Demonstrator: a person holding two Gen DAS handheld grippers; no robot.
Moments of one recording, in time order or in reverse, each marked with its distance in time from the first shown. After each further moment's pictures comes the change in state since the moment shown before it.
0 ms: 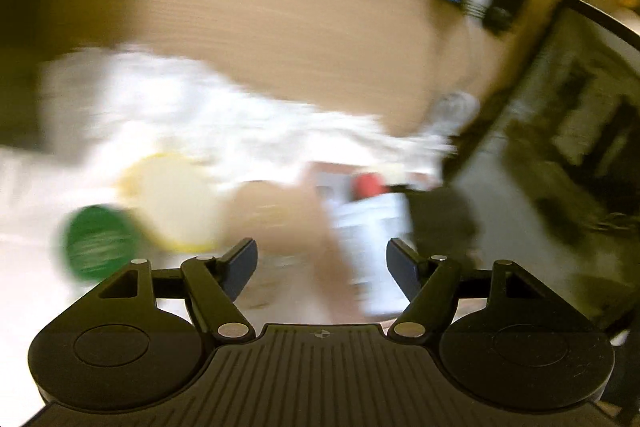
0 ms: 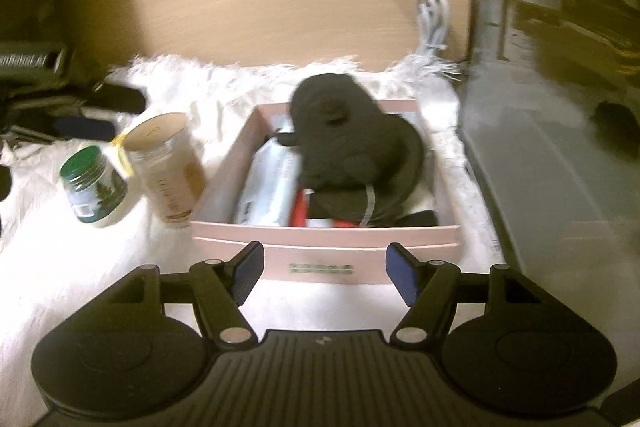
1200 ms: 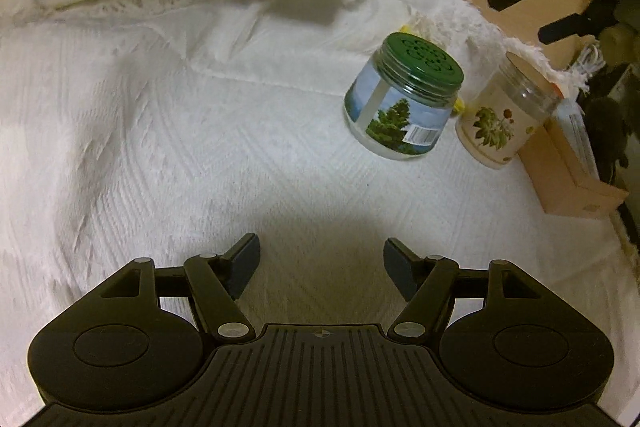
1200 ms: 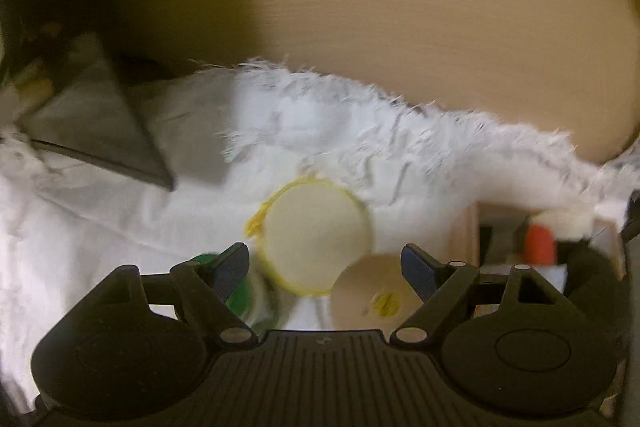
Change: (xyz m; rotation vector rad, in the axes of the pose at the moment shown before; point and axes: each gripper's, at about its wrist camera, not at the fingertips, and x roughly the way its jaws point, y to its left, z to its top) left arm -0.047 0.159 -0.098 -0.092 0.135 0.214; right arm 0.118 0.198 0.186 -0.111 0.345 0.065
